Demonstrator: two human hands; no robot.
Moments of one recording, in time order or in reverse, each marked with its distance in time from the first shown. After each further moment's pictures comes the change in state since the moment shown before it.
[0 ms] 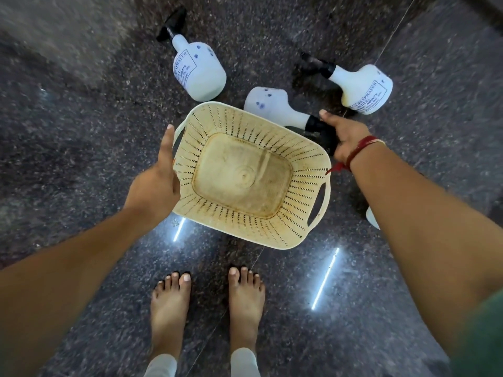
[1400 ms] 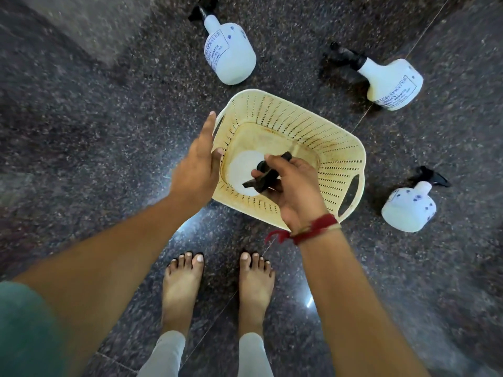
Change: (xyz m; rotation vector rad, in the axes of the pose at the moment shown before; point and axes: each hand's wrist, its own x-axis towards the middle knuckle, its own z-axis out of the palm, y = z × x) left_hand -0.016 0.024 0.012 -0.202 0.060 0.003; right_hand -0.164 0.070 0.090 0.250 -0.166 0.078
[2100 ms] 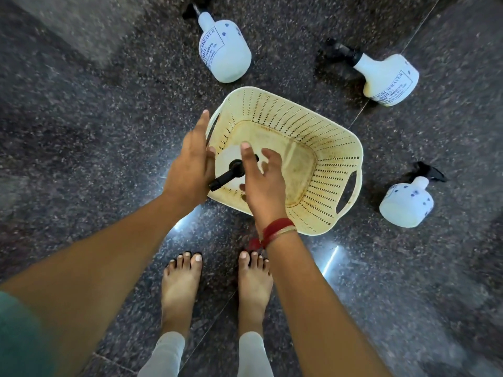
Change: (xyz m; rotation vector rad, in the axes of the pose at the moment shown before) left_hand 0.000 0.001 -0.002 -0.058 0.029 0.061; right_hand 0.006 0.038 0.028 -0.492 0.109 -0.255
